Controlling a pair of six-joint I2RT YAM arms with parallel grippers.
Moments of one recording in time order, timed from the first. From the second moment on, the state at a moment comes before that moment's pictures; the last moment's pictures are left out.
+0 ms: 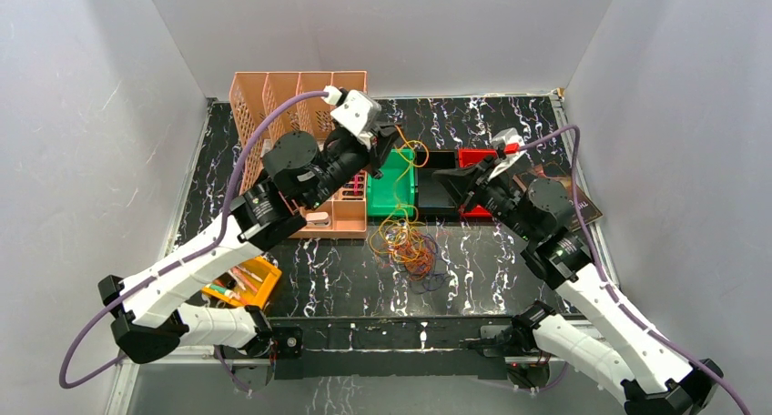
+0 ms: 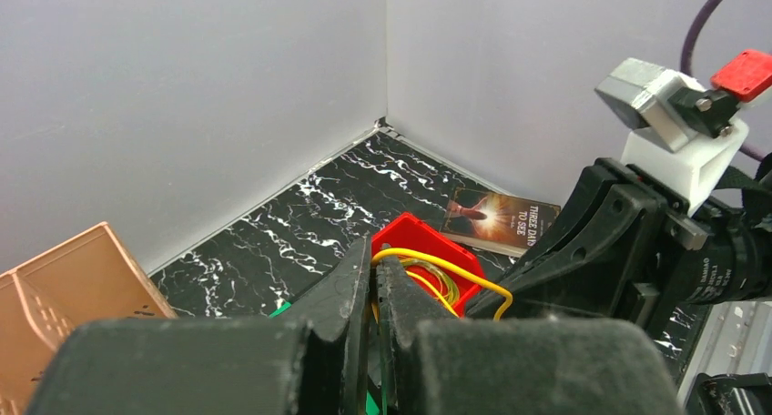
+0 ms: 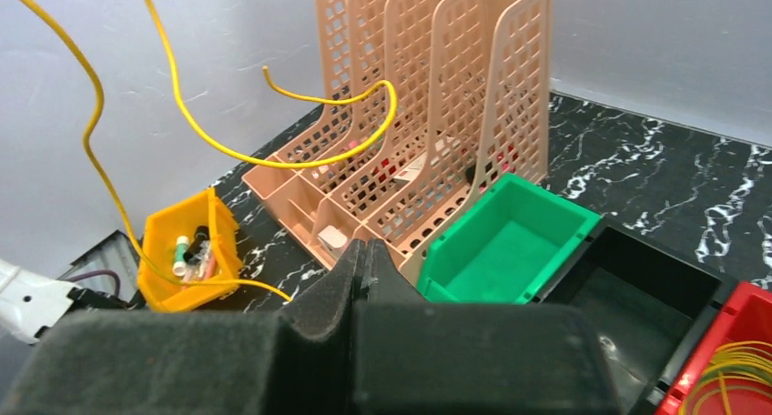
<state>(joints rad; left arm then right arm) -0.99 1.22 1.42 -0.10 -0.18 0.05 0.62 0.75 0.77 0.08 -0.25 0.31</state>
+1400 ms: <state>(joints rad) -0.99 1.24 1.41 -0.06 -0.20 0.05 0.62 1.00 0.79 0.45 -0.72 0.48</state>
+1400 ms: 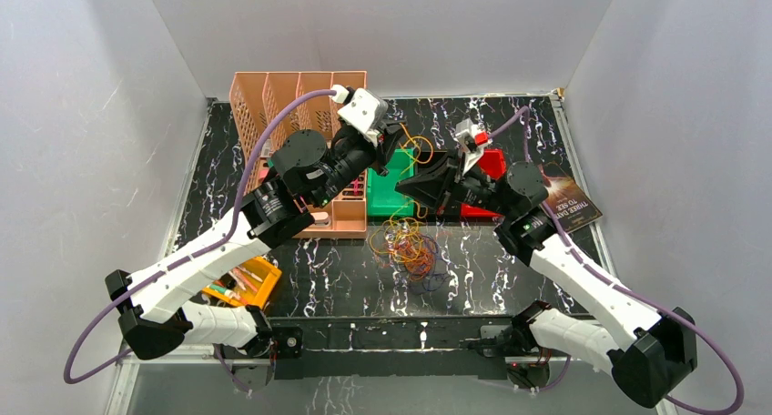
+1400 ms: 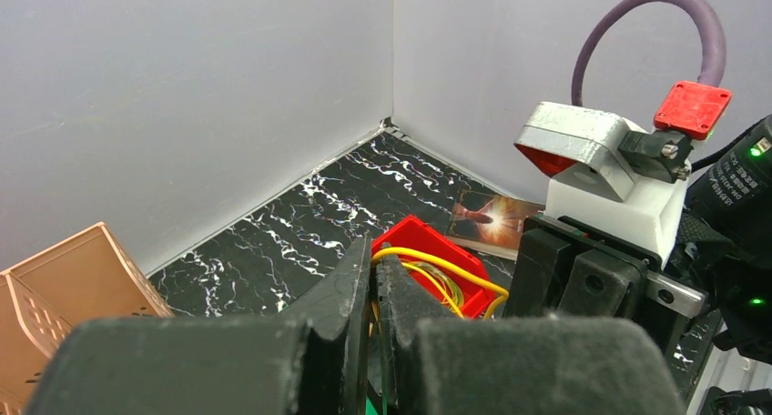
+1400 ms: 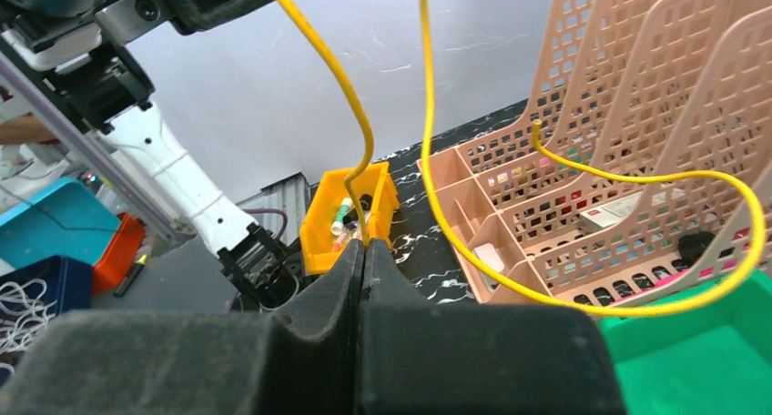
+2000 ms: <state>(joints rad) -0.99 1.22 1.32 -0.04 -0.26 0.05 0.62 0.79 0.91 0.09 -0.40 0.36</state>
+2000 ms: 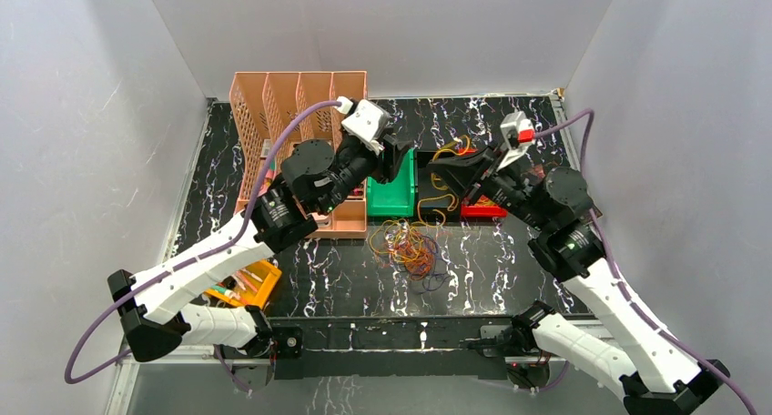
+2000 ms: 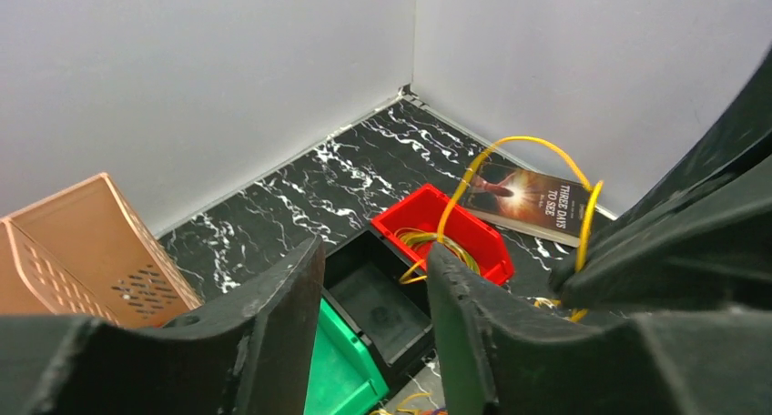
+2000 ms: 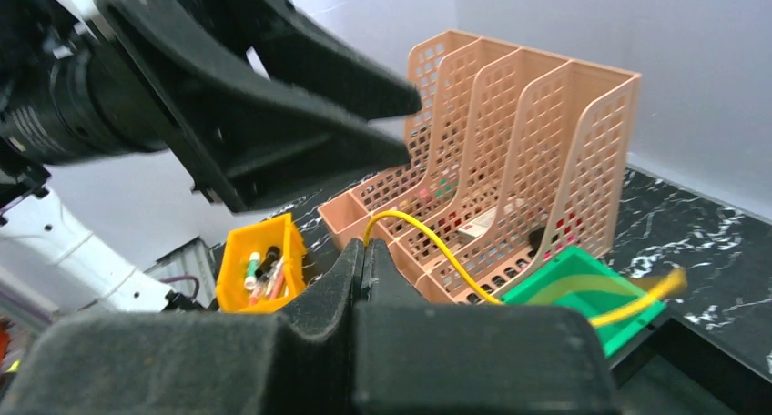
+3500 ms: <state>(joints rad) -0.99 1.20 1.13 -0.34 -0.28 -0.20 0.41 1.12 1.20 -0.29 0.23 0.10</state>
